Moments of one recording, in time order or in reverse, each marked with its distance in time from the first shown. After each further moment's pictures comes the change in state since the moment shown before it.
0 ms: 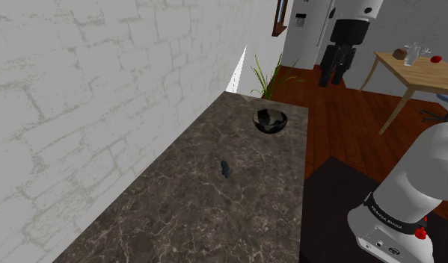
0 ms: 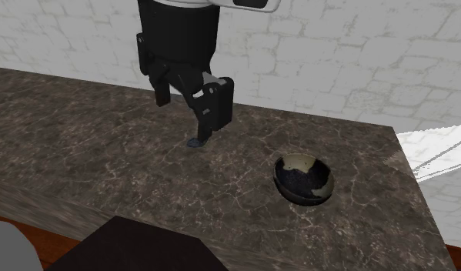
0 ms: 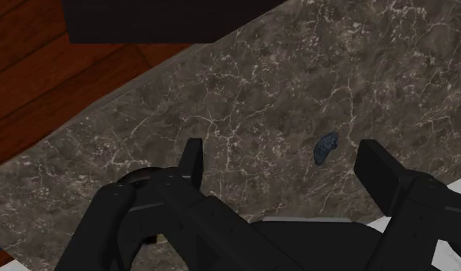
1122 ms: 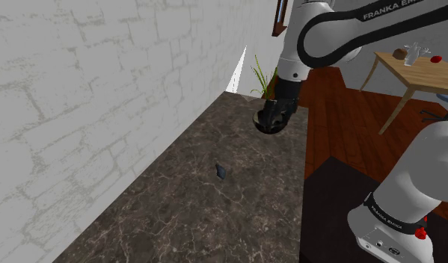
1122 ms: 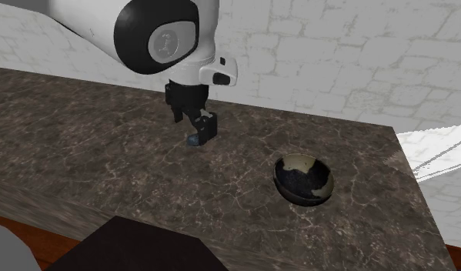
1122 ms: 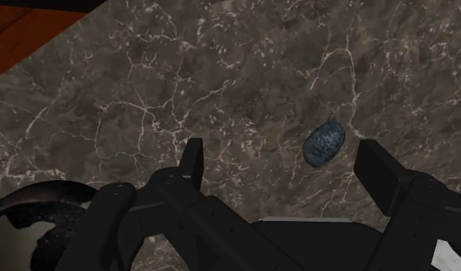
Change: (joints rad) arm 0.072 0.302 0.205 -0.178 0.145 0.532 0.161
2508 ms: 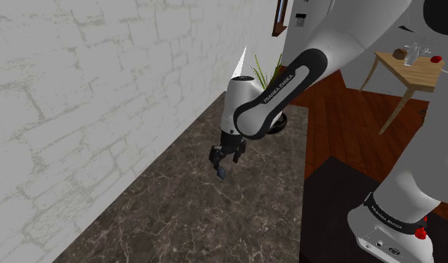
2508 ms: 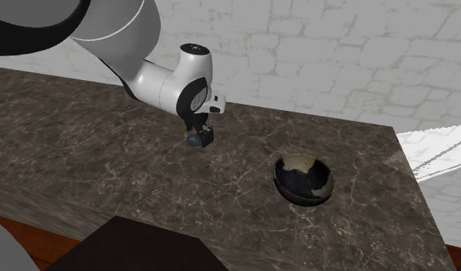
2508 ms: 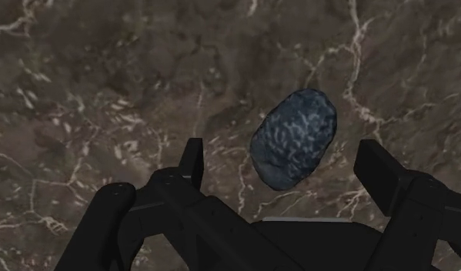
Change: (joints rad) arm 0.079 0.738 0.135 0.228 -0.134 0.568 0.297
